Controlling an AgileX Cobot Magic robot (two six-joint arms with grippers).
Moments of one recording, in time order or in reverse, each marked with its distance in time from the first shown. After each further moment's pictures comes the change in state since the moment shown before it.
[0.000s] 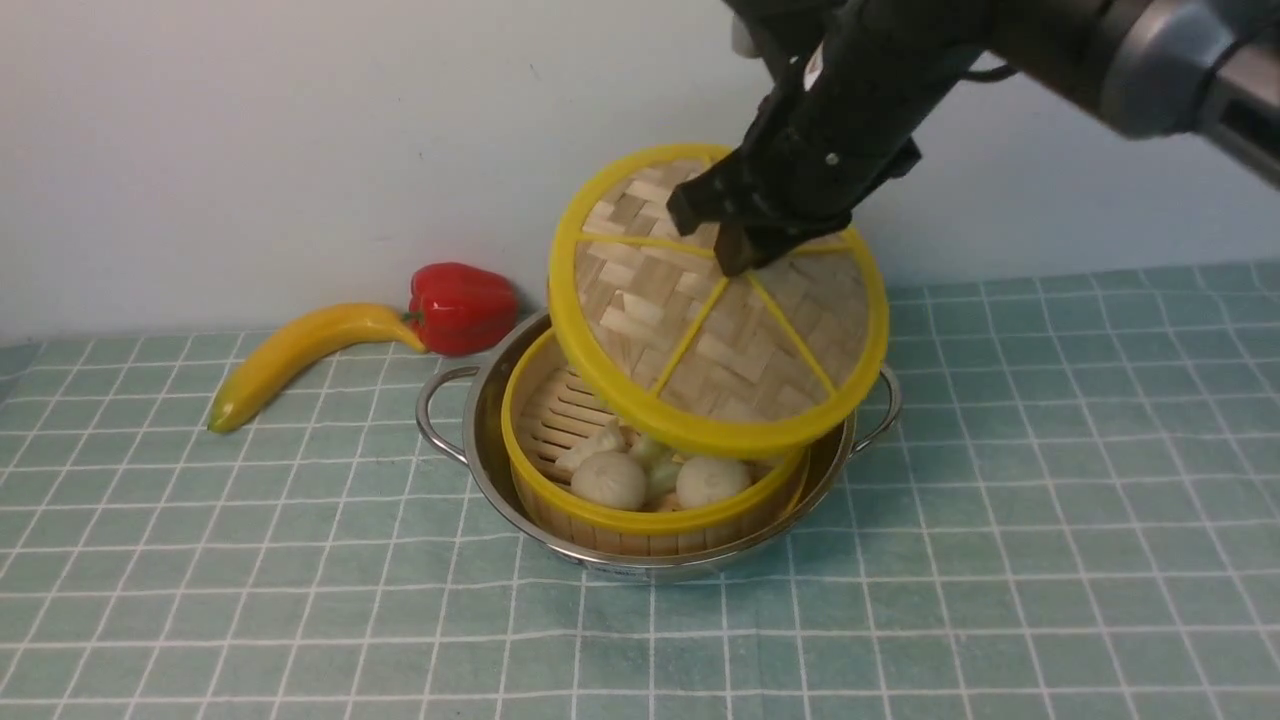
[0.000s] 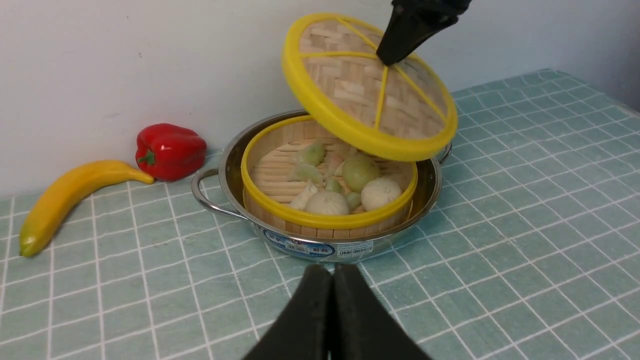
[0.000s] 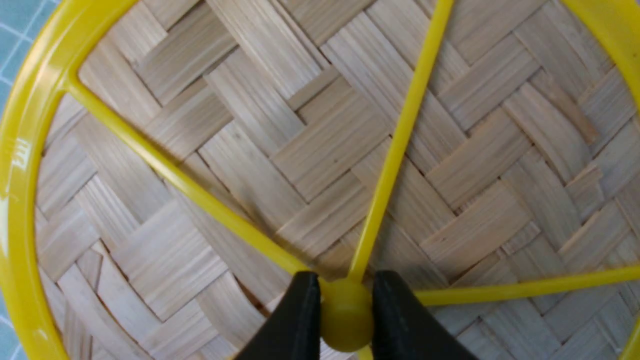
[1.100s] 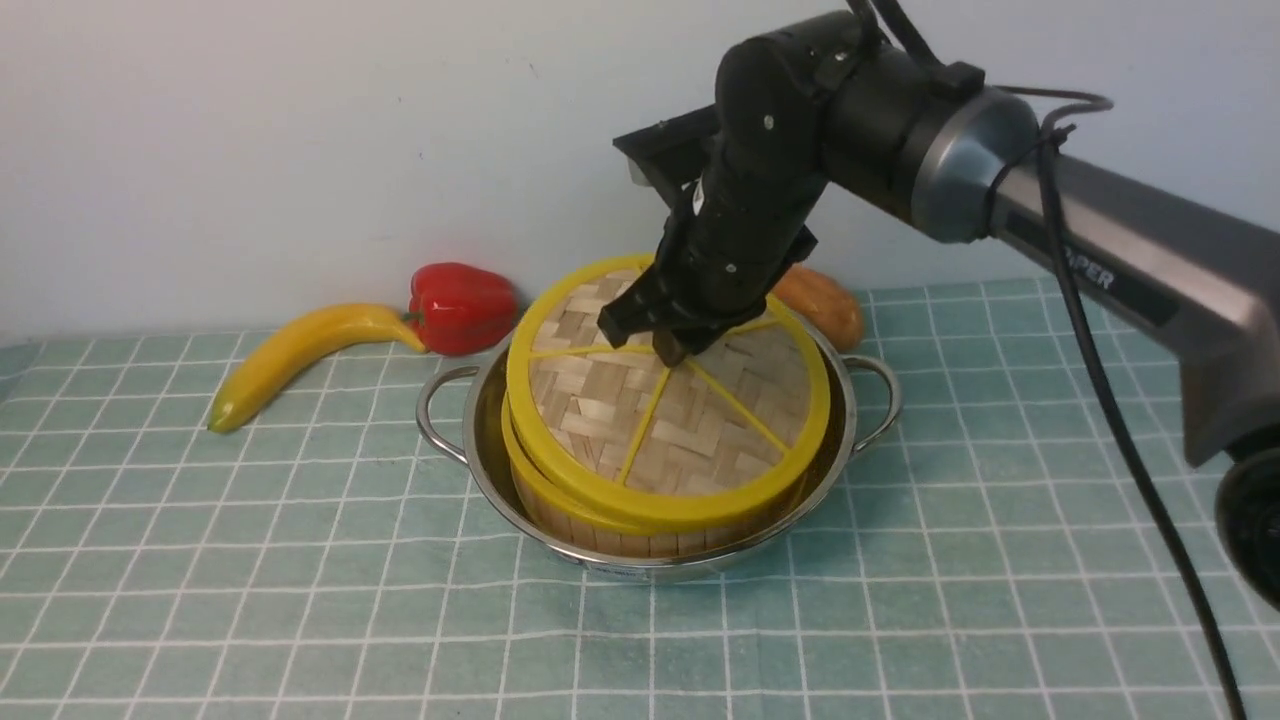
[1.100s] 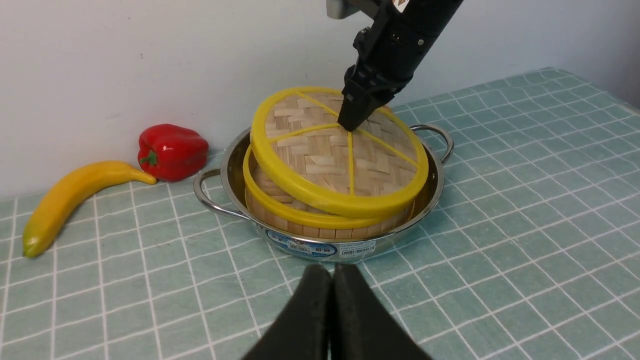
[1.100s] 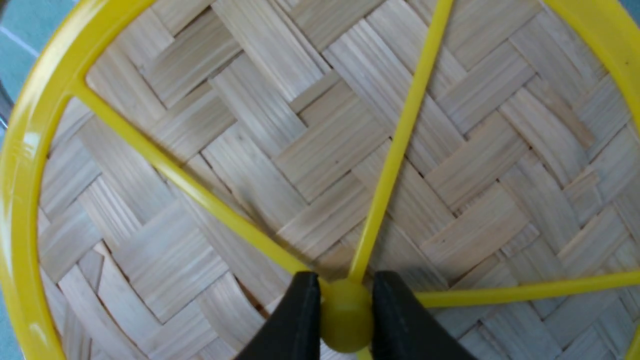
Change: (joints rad) right arm 0.066 0.146 -0.094 -0.055 0.002 -0.043; left arm 0.000 0.000 0.000 0.004 0.000 0.004
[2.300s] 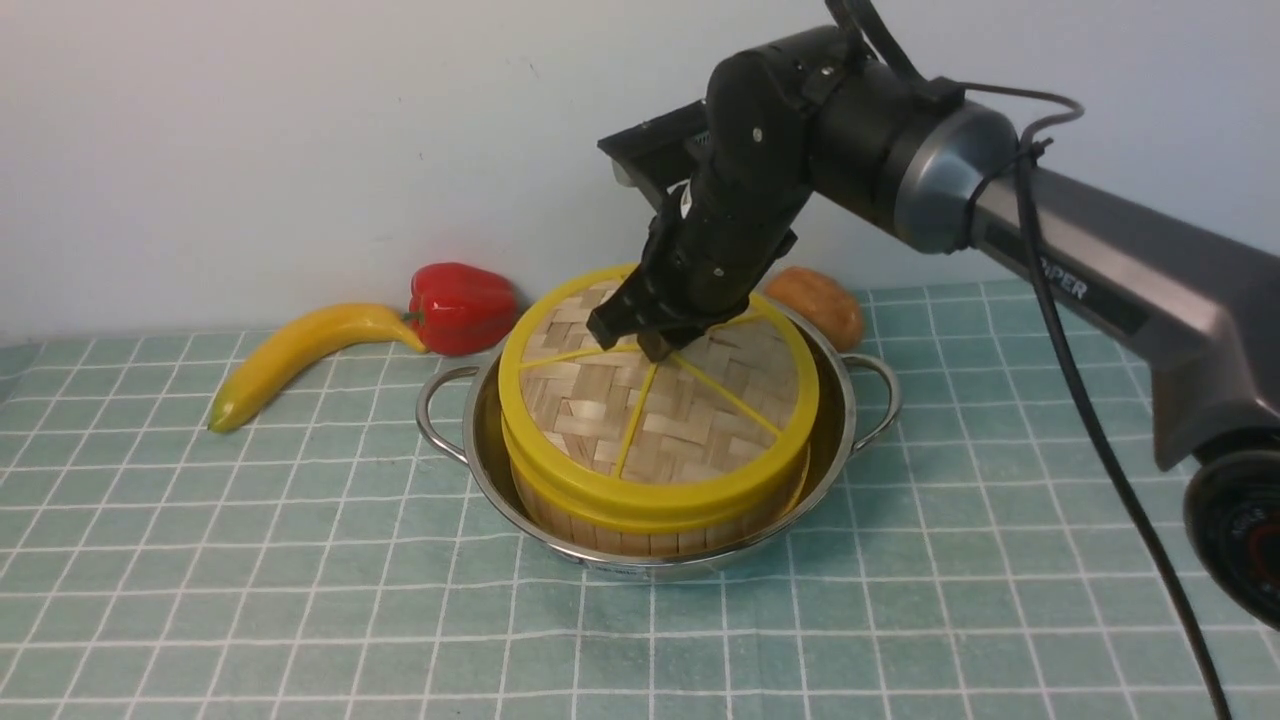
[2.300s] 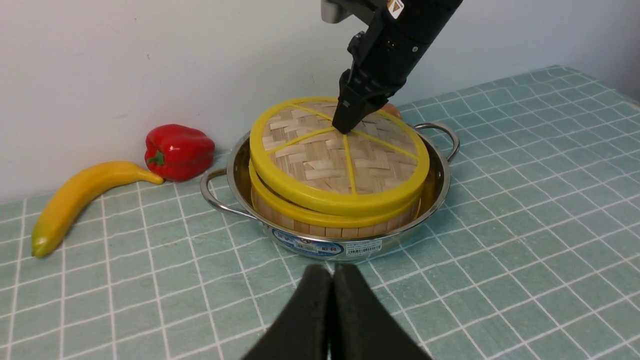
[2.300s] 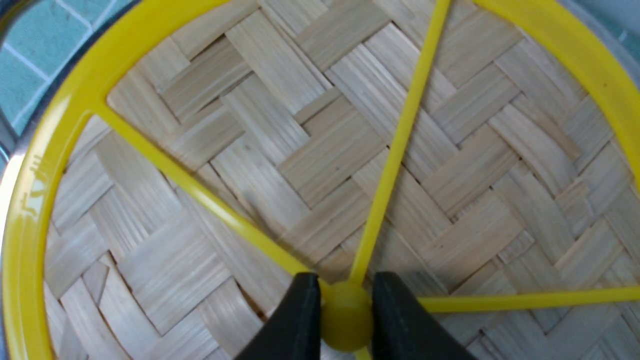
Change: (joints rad) right arm 0.000 0.035 -0.012 0.008 -0.054 -0.053; left arm 0.000 0.000 0.000 0.013 0.000 0.000
